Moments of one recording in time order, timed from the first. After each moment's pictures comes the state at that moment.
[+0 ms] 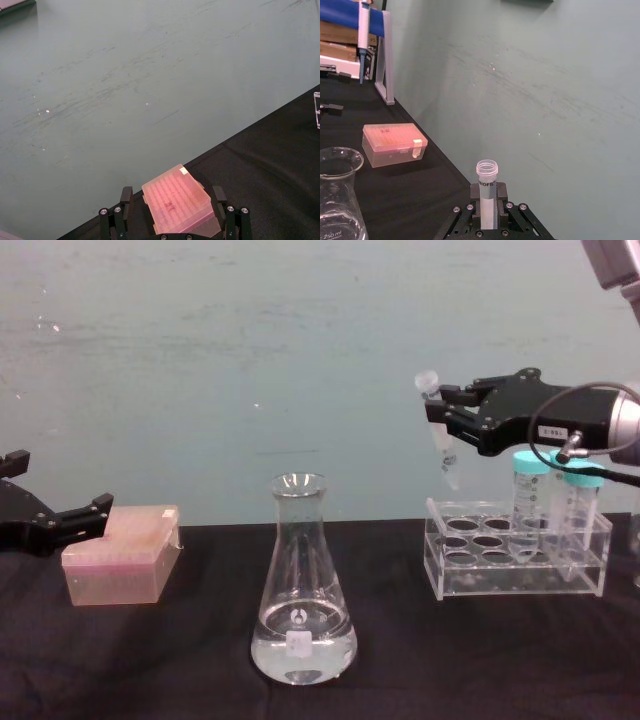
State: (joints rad) left arm -0.20 0.60 0.45 -1.41 -0.25 -0.12 0.03; right arm 0.65 0.32 -0.44 -0.94 0.20 -0.30 0.62
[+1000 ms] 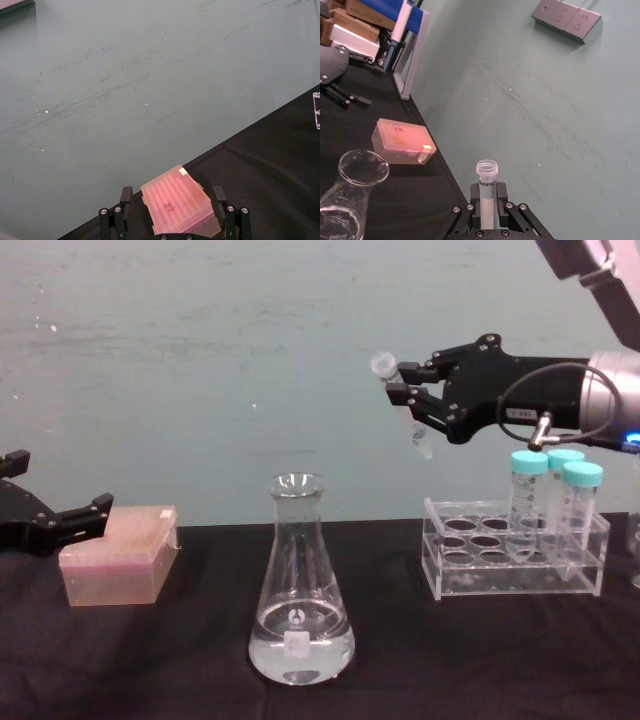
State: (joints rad) left arm -0.20 0.60 0.45 -1.41 -0.25 -0.12 0.03; right arm 0.67 0.34 -0.51 -1.03 0.04 -0.39 0.58
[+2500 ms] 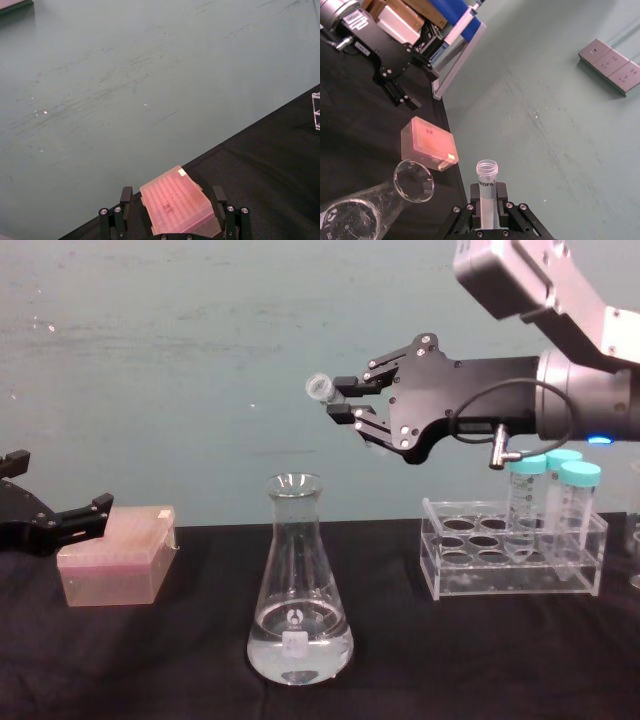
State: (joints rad) left arm -0.20 0.60 0.45 -1.41 -0.25 -0.12 0.03; right arm 0.69 0.35 -0.62 -1.10 -0.13 -0.48 0.55
